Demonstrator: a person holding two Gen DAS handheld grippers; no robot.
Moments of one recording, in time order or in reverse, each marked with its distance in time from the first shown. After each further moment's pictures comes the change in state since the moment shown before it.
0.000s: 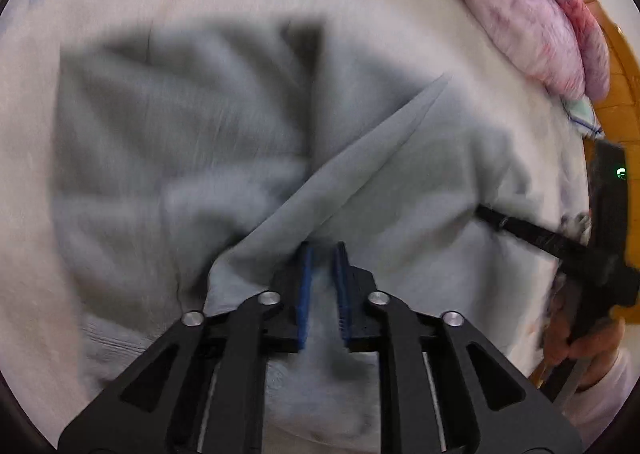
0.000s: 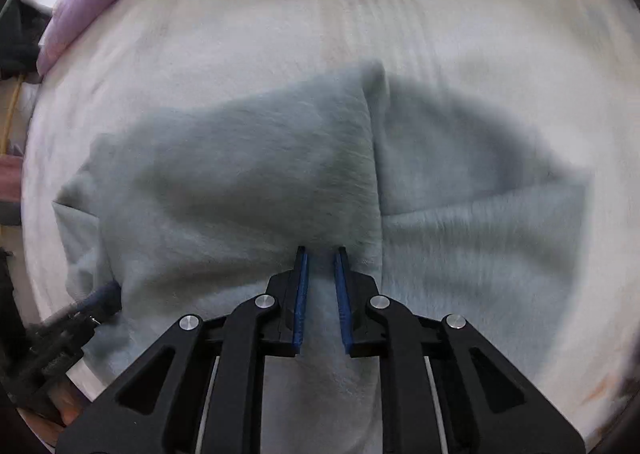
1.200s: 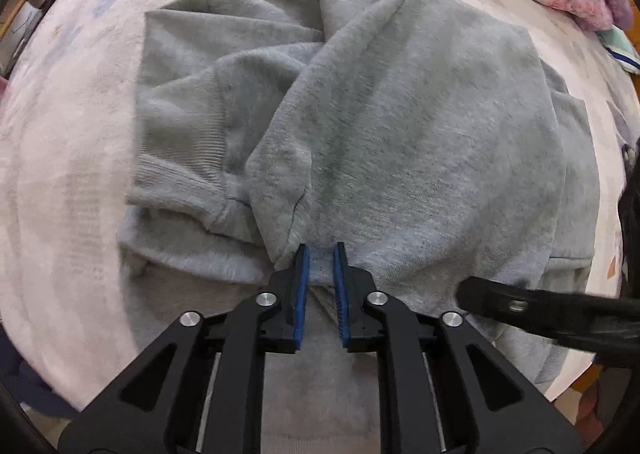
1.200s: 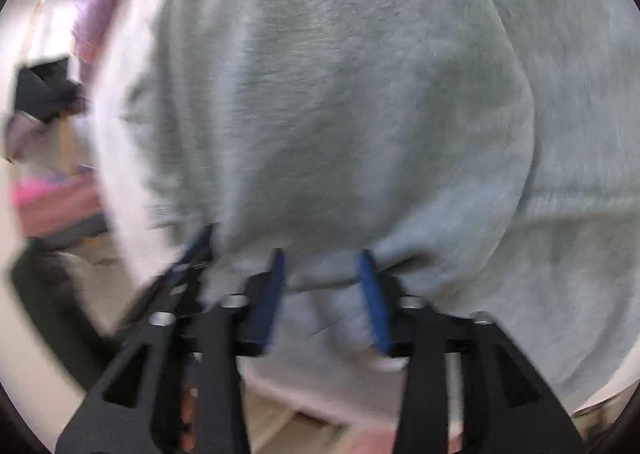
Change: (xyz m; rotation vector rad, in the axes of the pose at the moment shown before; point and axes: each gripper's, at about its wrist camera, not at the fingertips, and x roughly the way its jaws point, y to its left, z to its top) left arm -0.020 -0.078 -0.073 0.121 0.029 0.389; right arm 0.024 0.030 -0.086 0.287 0.323 0.347
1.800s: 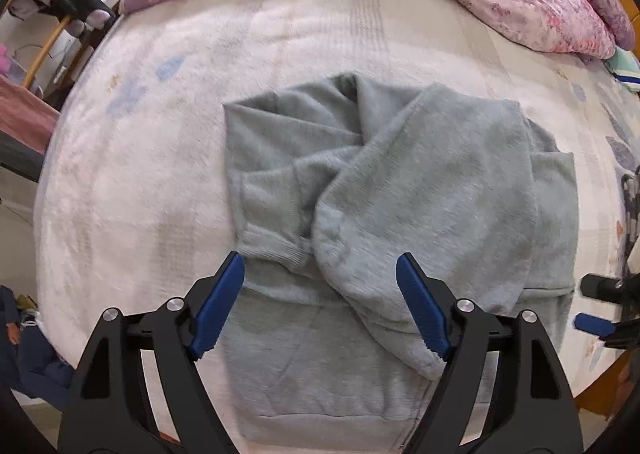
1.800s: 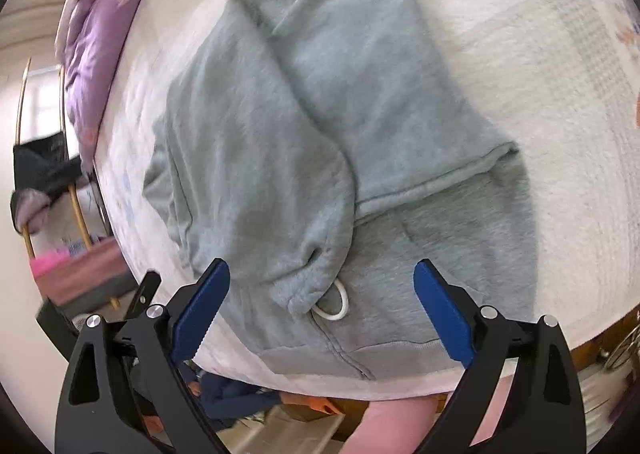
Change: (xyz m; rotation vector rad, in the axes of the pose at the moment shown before) left arm -0.091 0.015 0.022 -0.007 -0.148 0.110; right arm -0.131 -0.045 -0.029 0.178 -0.156 -0.042
